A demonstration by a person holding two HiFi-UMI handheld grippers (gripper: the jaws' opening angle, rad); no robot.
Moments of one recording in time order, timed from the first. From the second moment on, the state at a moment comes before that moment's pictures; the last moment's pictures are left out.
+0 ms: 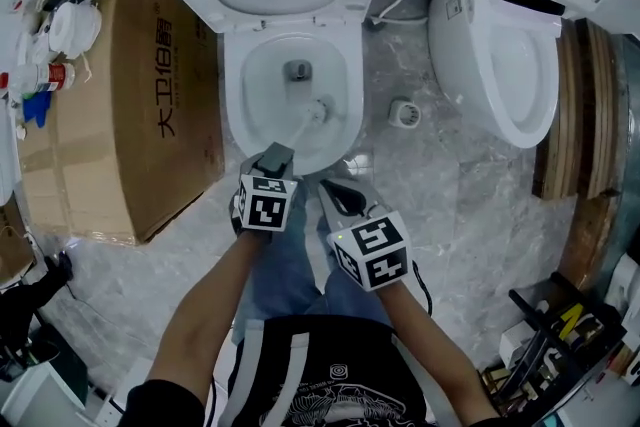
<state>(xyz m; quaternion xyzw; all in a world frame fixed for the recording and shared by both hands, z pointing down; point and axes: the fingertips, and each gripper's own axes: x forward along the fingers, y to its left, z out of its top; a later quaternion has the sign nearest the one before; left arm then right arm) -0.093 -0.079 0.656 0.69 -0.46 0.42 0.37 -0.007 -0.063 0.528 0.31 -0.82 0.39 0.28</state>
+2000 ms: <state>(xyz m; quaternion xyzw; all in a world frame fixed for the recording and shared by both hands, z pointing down) -0.186 -0.150 0.671 0.66 -0.50 0.43 0.36 -0.040 -0.094 0.545 0.29 -0.82 0.40 0.29</state>
